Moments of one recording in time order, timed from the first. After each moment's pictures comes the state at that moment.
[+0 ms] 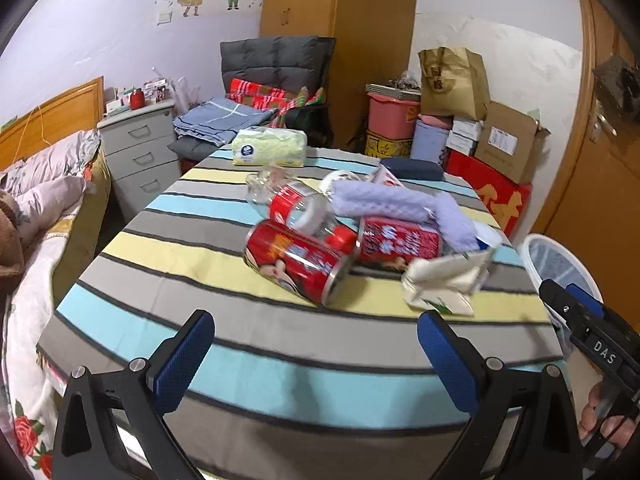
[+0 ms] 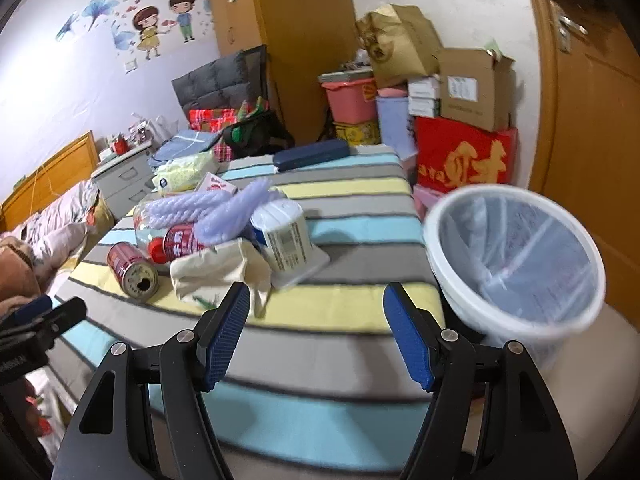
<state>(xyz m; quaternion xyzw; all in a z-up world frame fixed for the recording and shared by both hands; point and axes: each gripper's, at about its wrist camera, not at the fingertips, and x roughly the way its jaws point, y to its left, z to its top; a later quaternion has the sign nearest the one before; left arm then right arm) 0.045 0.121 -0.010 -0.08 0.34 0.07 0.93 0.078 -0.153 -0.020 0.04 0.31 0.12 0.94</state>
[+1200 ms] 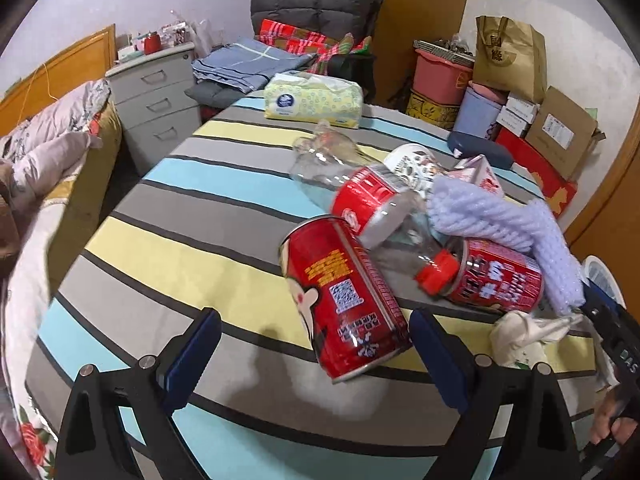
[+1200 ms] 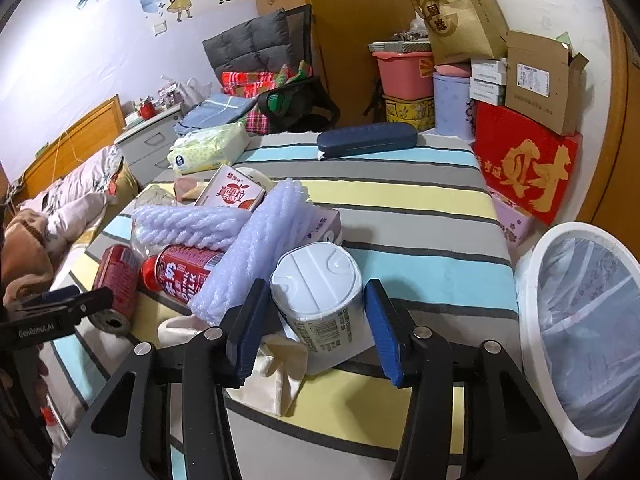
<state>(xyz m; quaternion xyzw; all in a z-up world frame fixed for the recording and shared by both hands) 0.136 0.180 -0.045 -0.12 0.43 0.12 0.89 0.145 -0.128 -0.024 0.00 0.37 0.20 0.91</state>
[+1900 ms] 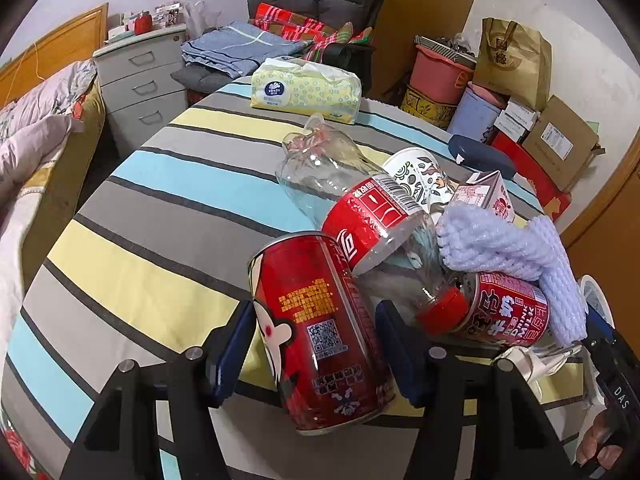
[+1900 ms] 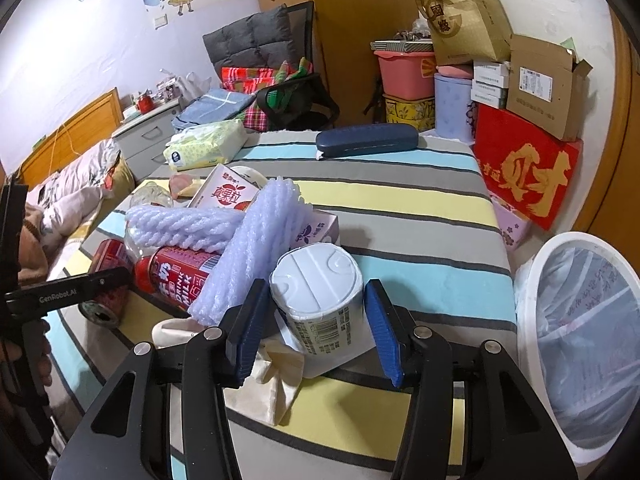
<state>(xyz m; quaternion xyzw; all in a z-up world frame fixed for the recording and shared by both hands) 0.171 0.190 -0.059 -0.16 0.44 0.09 0.88 0.153 -0.124 -0.027 -0.01 0.38 0.19 0.91</state>
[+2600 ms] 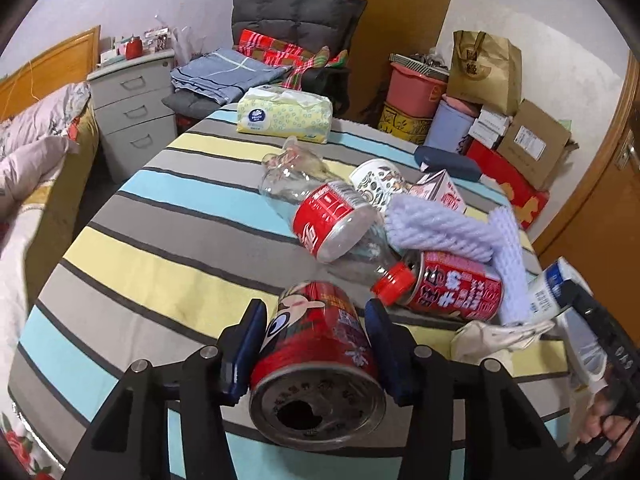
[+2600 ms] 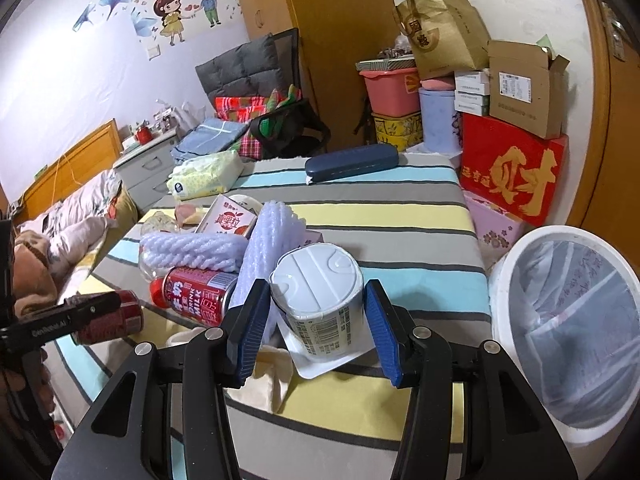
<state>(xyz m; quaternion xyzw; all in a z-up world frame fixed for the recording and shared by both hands) 0.130 0.167 -0.034 -0.14 0.40 0.07 0.90 0.136 -0.142 -0.015 0.03 0.34 0.18 0.92</state>
